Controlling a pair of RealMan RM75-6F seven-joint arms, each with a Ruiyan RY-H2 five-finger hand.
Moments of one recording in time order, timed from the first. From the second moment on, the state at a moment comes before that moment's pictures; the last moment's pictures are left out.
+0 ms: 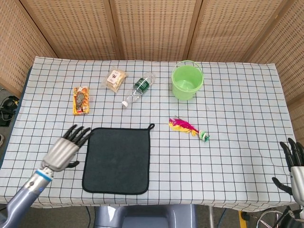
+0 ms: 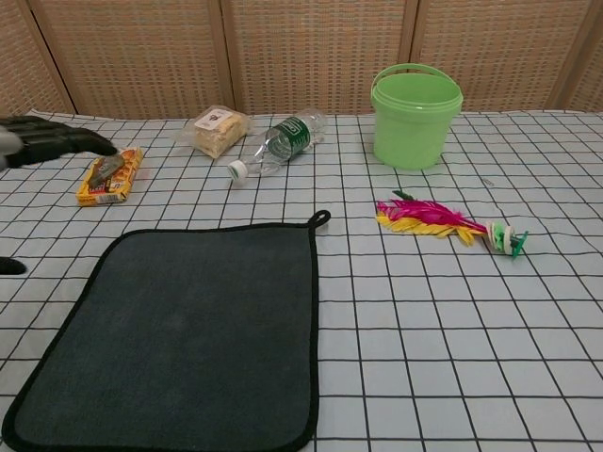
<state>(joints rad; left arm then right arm) -0.44 -1.18 -0.08 -1.73 1.62 1.04 0.34 -0.03 -0.98 0.06 -1.75 -1.54 1.59 -0.14</state>
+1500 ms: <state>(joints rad) -0.98 -1.72 -0.06 -1.25 1.65 0.67 0.36 -0.02 -0.96 0.09 -1.73 -1.43 1.55 -0.08</state>
